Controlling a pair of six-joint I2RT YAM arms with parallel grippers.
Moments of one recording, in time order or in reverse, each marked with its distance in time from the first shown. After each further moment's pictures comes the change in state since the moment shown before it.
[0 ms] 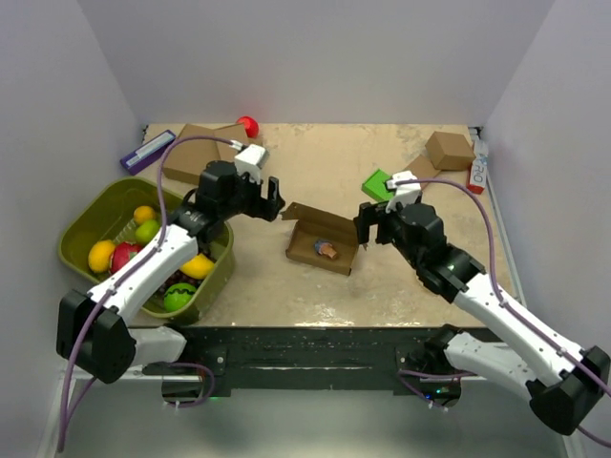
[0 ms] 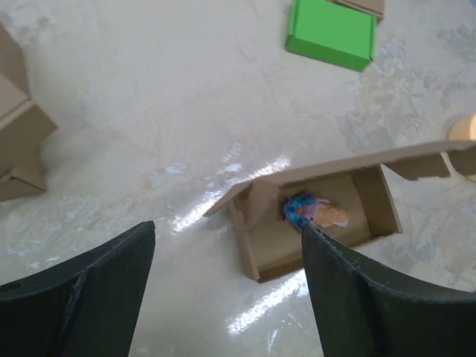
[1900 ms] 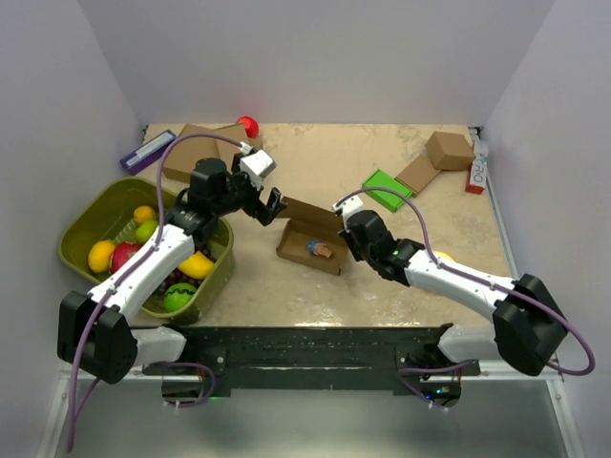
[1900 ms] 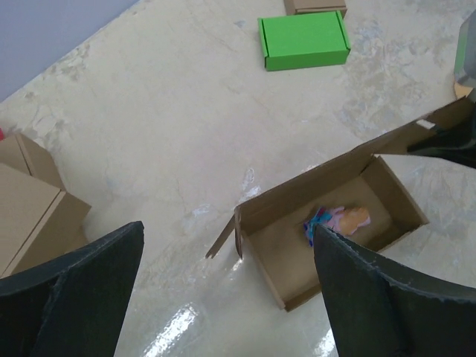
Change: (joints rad) left arm 0.083 -0.008 -0.022 0.104 0.239 0.316; right arm 0.114 0.369 -0.038 0.041 0.093 -0.151
